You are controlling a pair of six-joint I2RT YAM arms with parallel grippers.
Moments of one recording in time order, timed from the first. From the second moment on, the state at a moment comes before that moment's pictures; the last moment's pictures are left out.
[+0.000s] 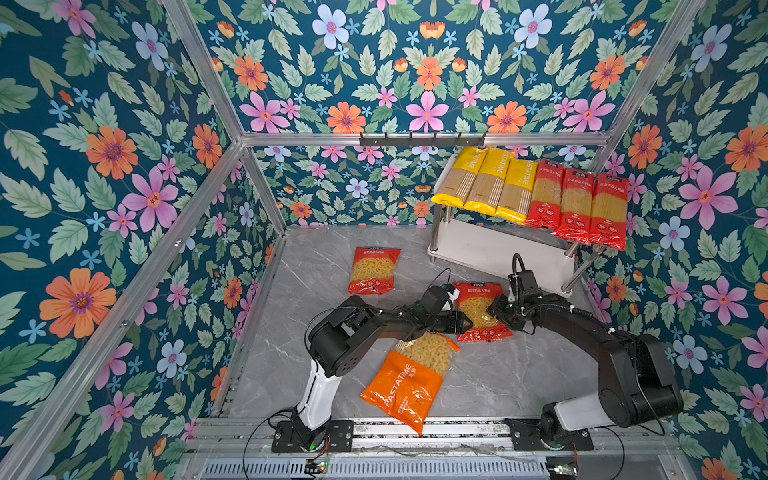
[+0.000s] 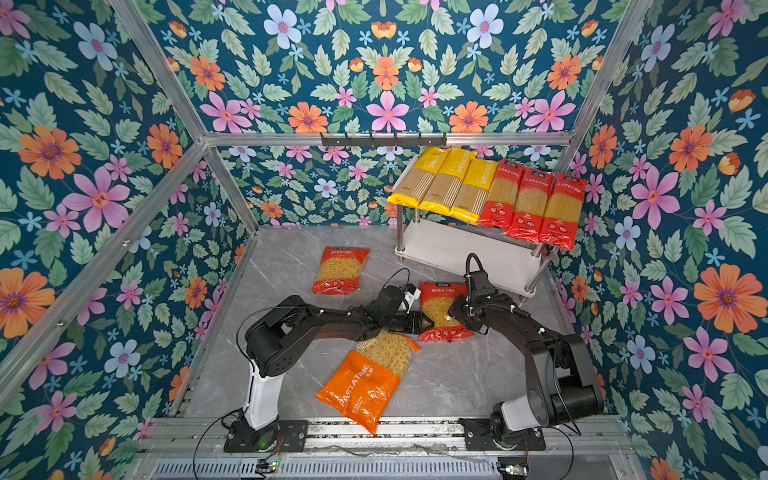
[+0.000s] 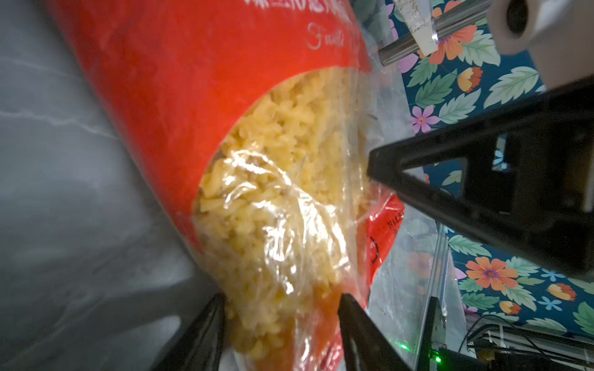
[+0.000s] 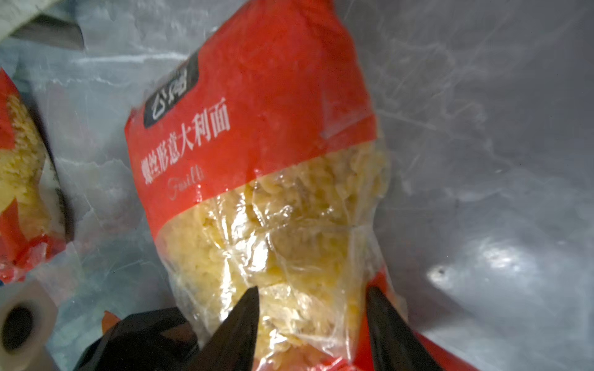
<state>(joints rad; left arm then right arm) -0.90 2.04 1.09 0.30 0.39 -0.72 0.22 1.45 0.78 -0.42 -0.17 0.75</state>
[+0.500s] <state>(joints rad) -0.80 1.94 1.09 0.16 0.36 -0.63 0.05 1.23 0.66 -0.46 -0.30 0.76</state>
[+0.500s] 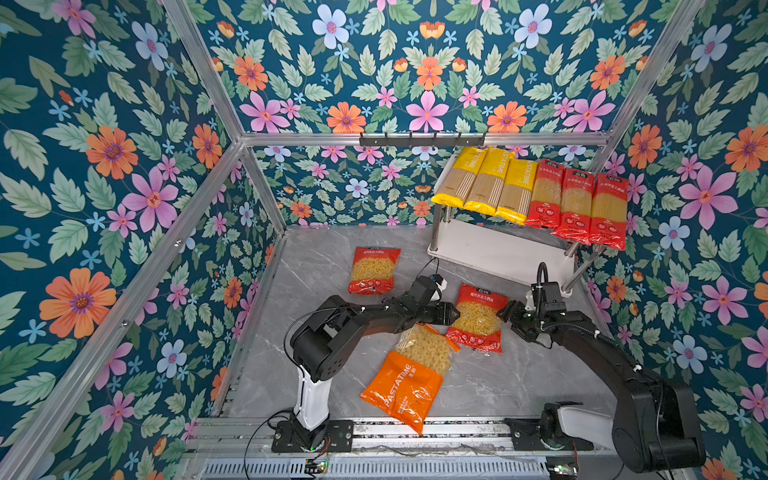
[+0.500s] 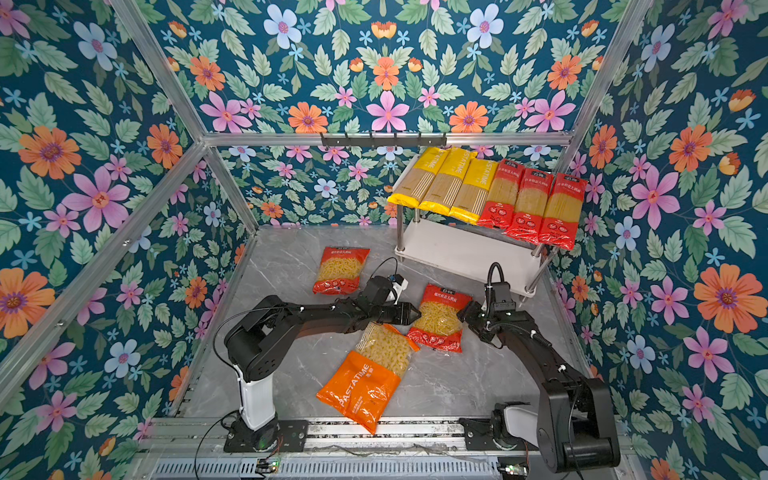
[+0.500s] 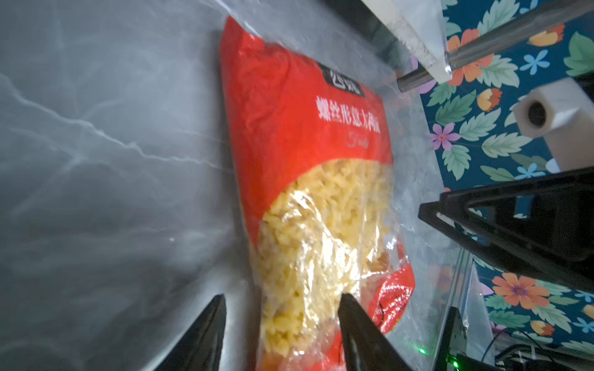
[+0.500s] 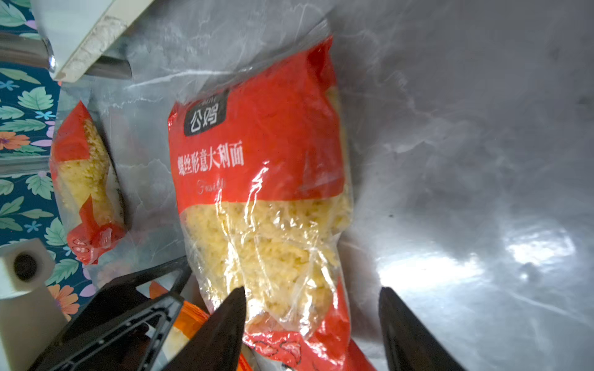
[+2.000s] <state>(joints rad) -0.68 2.09 1.51 0.10 0.53 -0.58 0.13 1.39 0.65 0.24 -0.47 0.92</state>
